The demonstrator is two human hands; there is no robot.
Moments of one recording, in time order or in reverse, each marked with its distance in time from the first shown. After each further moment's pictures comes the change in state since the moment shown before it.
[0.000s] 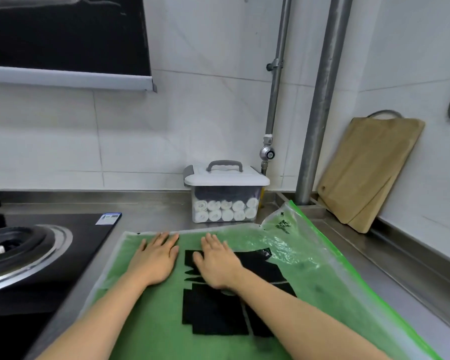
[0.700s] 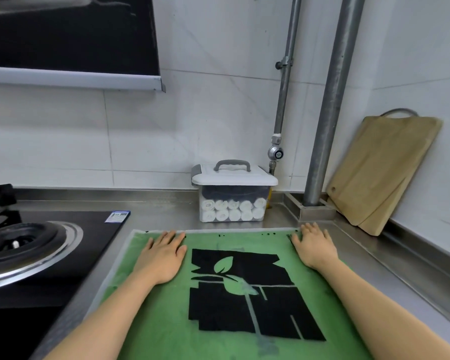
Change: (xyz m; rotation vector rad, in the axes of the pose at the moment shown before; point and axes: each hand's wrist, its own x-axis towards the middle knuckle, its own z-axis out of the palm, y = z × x) left_hand -0.005 0.002 -0.002 0.005 -0.009 -0.019; right_hand -0.018 0.172 -0.036 -0.123 0.195 0.487
